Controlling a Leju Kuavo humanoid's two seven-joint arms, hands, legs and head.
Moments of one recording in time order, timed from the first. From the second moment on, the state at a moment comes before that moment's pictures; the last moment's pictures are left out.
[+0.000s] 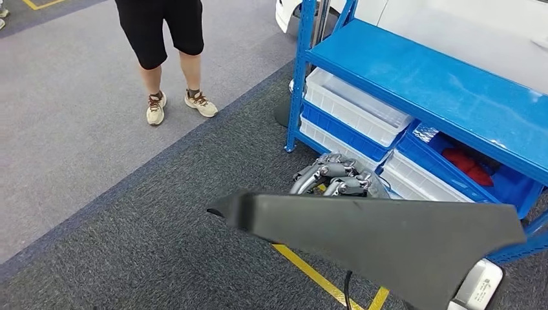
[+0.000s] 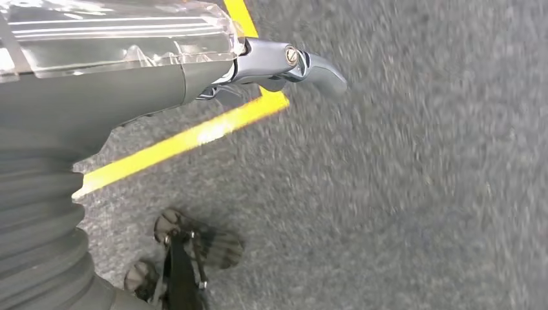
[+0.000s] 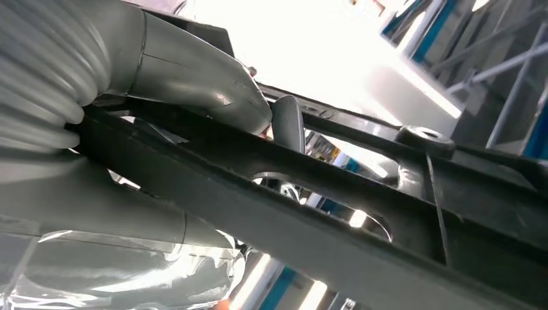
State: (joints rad) left arm -0.08 0.00 1.38 -0.24 -0.81 -0.02 -0.49; right arm -0.38 -0.15 0.40 -2.02 -0.11 0.37 -0.57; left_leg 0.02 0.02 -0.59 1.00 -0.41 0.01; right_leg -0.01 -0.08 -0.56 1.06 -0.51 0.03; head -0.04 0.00
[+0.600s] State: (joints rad) left arm -0.08 0.00 1.39 -0.24 -0.80 -0.03 -0.46; right arm -0.33 -0.16 0.42 -2.03 -0.13 0.38 -0.60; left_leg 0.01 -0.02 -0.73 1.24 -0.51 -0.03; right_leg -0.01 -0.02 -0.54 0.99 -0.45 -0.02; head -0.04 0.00
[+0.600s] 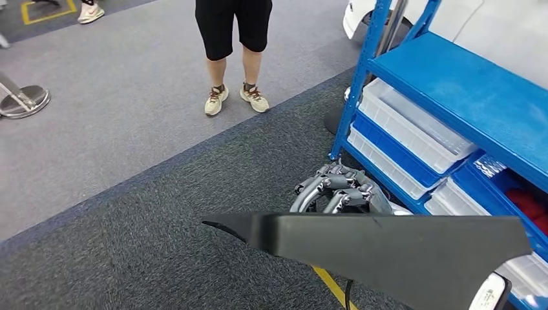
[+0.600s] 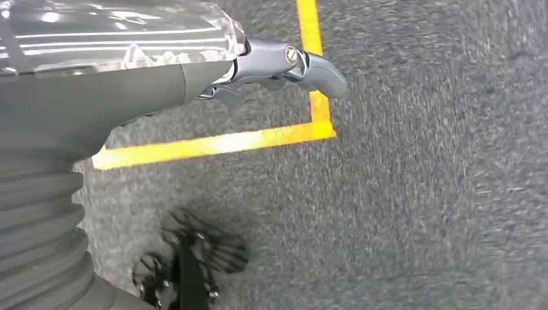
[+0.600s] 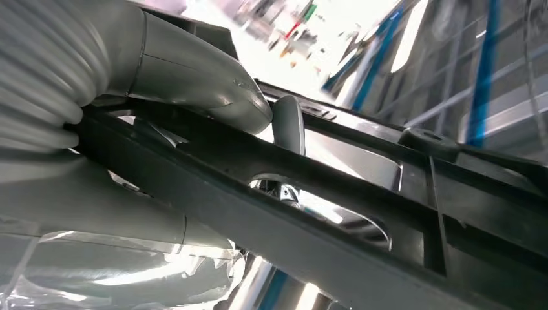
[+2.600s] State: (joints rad) left arm -0.06 -0.01 1.43 -0.24 -0.76 -0.02 -0.48; right arm -0.37 -0.20 0.42 -1.91 -0.15 0.42 -0.65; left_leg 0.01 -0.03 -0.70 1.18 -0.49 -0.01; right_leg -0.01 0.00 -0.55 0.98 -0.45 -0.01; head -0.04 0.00
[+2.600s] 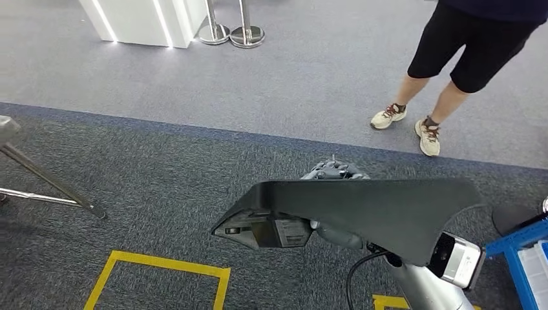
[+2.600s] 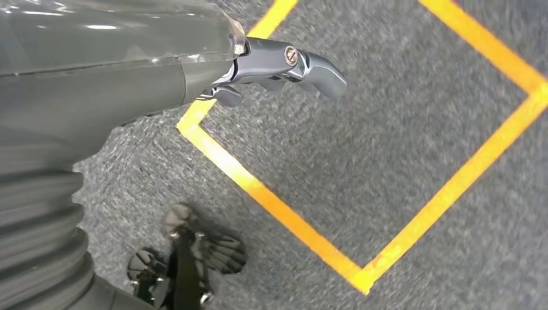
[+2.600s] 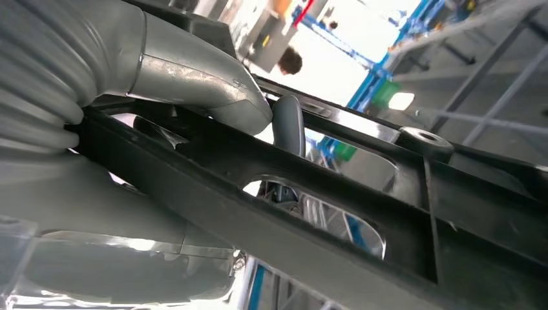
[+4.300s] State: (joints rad) left arm -0.04 0.03 1.16 -0.24 -1.04 0.13 -0.30; right arm -0.33 -0.22 0.39 -1.93 -0.15 0.43 -0.64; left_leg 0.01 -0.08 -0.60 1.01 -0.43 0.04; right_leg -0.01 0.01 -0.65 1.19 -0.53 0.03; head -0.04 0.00
